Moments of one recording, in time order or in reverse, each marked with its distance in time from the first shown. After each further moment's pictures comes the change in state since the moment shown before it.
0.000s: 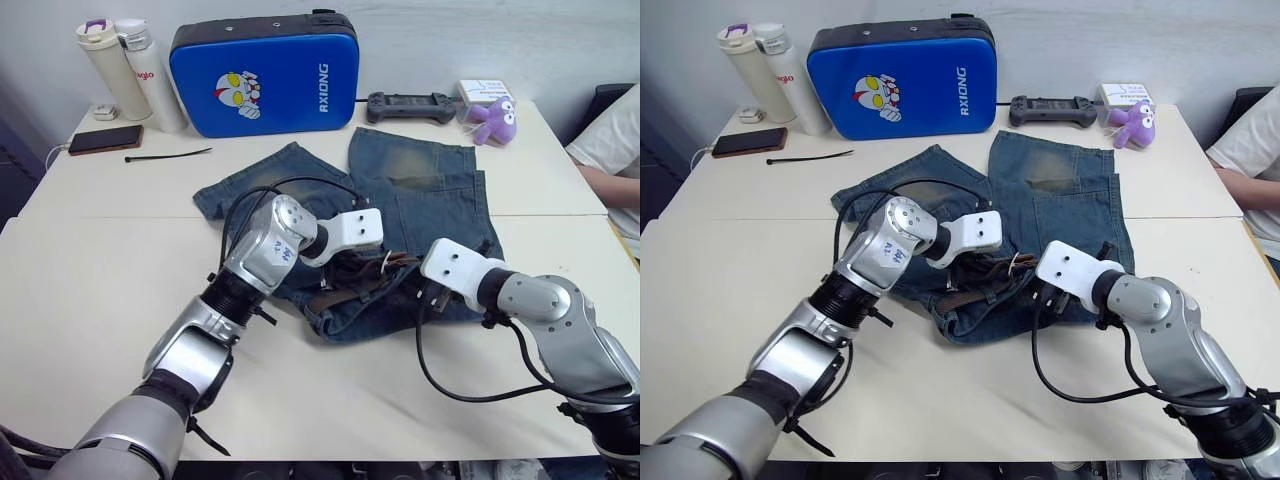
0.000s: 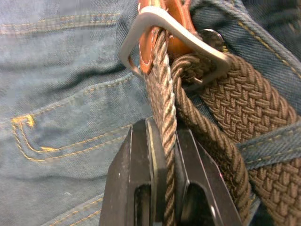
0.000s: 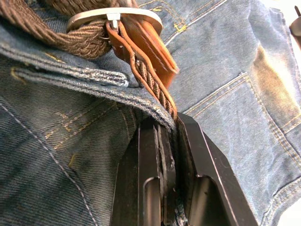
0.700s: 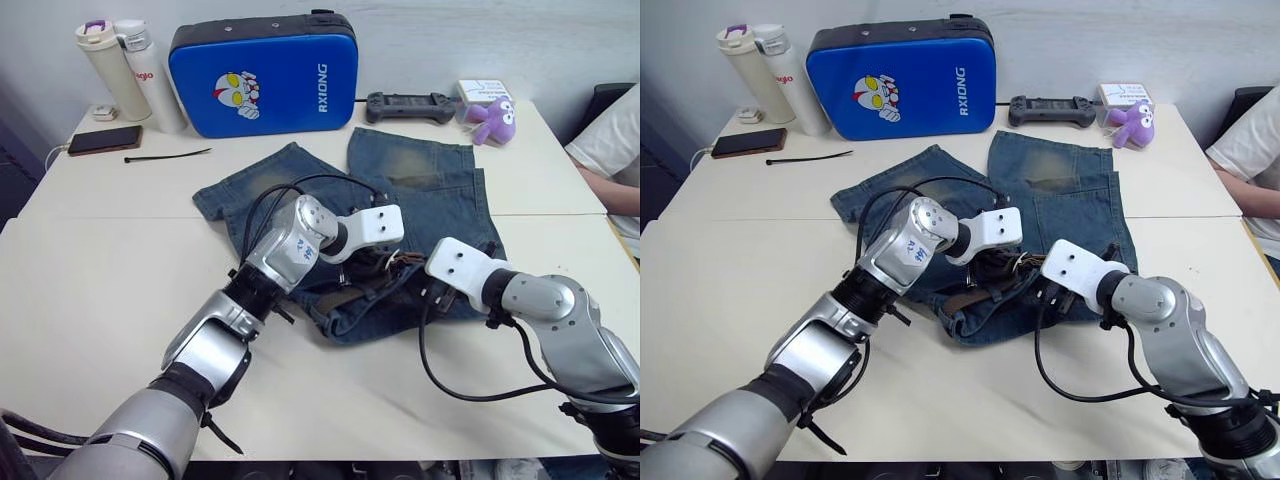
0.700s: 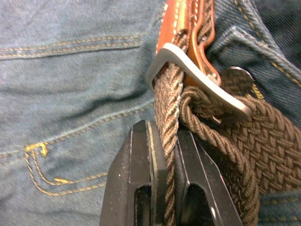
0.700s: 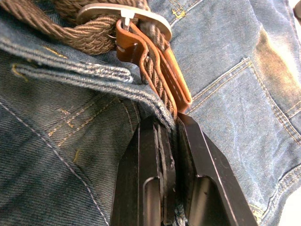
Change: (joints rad) left arm -0.083 -0.055 -0.055 0.153 0.017 -0.154 0.098; right arm 0.000 0.012 -0.004 0.000 -0.005 0.034 0.023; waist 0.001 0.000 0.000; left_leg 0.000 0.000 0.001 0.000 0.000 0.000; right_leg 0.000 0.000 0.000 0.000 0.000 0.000
